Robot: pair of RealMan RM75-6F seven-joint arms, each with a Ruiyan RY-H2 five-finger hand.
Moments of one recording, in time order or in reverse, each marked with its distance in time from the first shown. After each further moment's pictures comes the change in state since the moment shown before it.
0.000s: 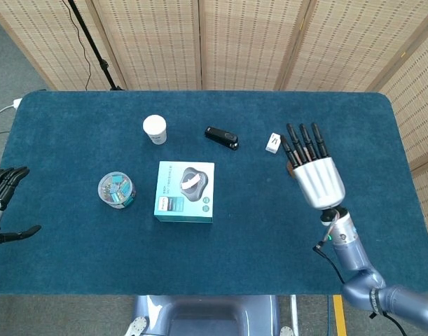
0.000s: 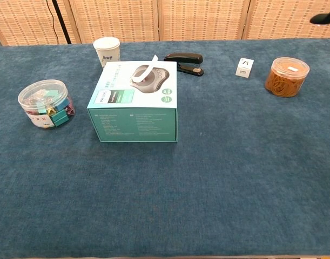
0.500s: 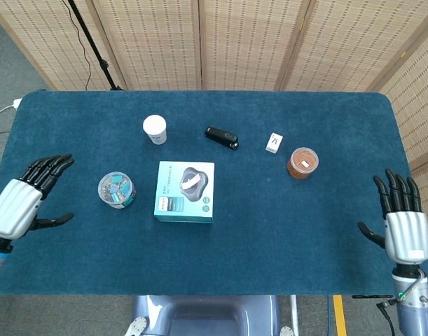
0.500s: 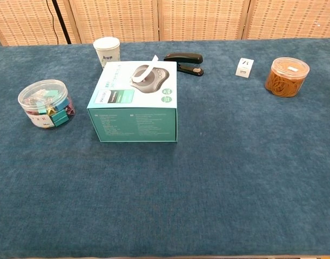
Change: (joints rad) left arm -0.128 -0.021 -0.050 -0.067 0.108 -0.033 0.141; right arm -0.393 0.143 -0.143 -0.106 0.061 0.223 0.501
